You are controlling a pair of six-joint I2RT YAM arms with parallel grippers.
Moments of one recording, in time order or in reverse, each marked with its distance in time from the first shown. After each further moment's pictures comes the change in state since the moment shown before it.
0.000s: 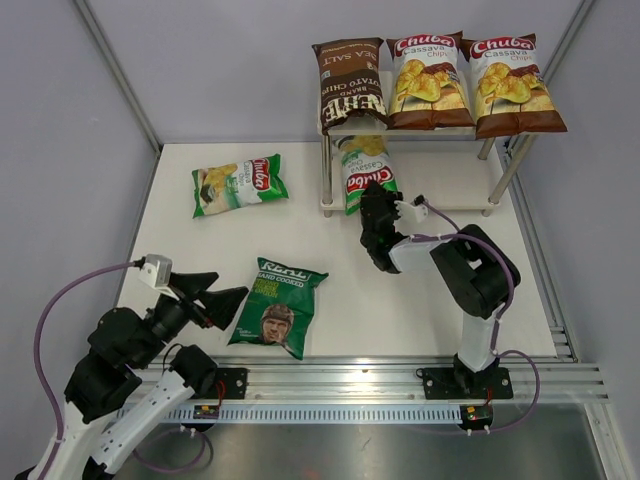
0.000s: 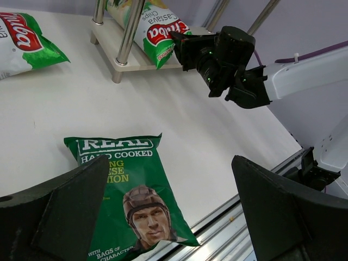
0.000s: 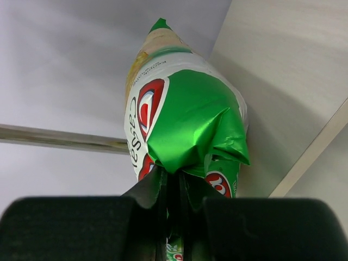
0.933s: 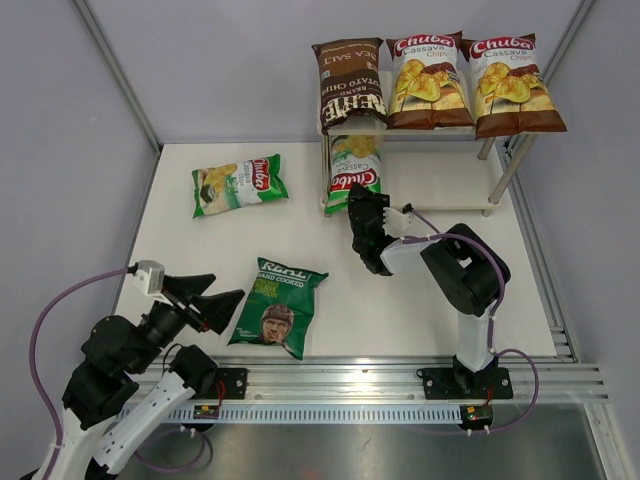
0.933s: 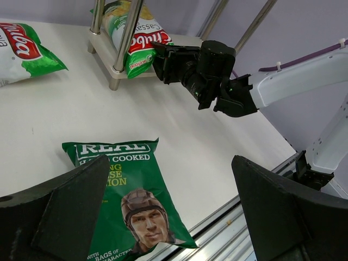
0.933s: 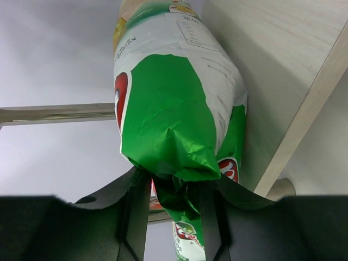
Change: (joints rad) left arm 0.000 -0.058 -0.011 0.006 0.003 0.000; right arm 0.060 0.059 0.042 -0.056 -0.084 0.291
